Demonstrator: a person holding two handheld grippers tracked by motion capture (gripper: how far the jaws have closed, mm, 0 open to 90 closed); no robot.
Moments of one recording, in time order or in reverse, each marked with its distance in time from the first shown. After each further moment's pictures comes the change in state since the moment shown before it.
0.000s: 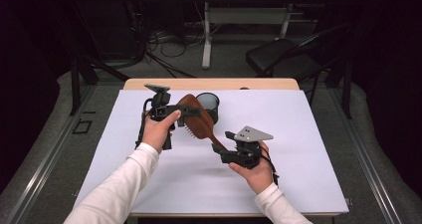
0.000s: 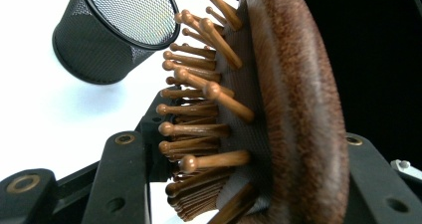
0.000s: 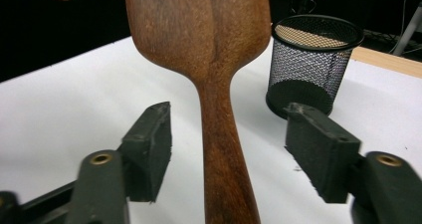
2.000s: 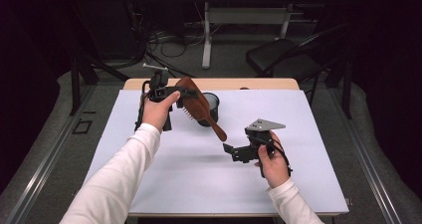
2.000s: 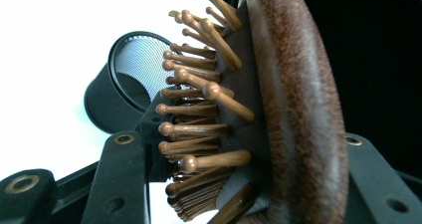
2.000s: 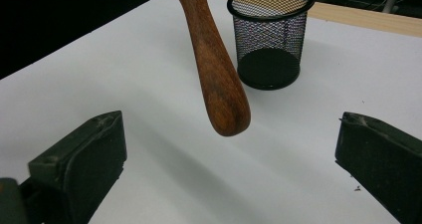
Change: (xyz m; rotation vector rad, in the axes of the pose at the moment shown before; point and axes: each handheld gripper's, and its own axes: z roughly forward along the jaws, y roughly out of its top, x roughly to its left) left arm -0.008 0.045 -0.002 -0.068 0.074 0.014; right arm -0.028 0.010 -0.018 0.121 -0.041 0.107
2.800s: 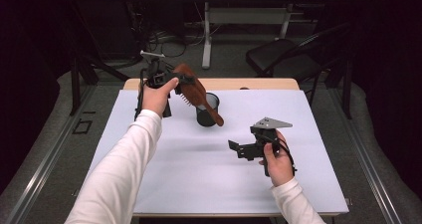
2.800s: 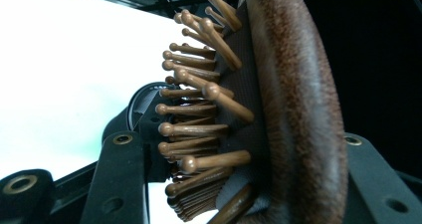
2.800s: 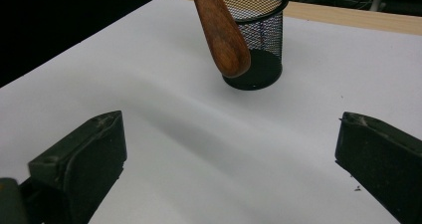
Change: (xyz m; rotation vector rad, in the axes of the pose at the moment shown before) left arm -0.001 0.034 -0.002 -0.067 0.043 0.000; right arm -0.014 -0.002 -0.007 -0.021 -0.026 0.042
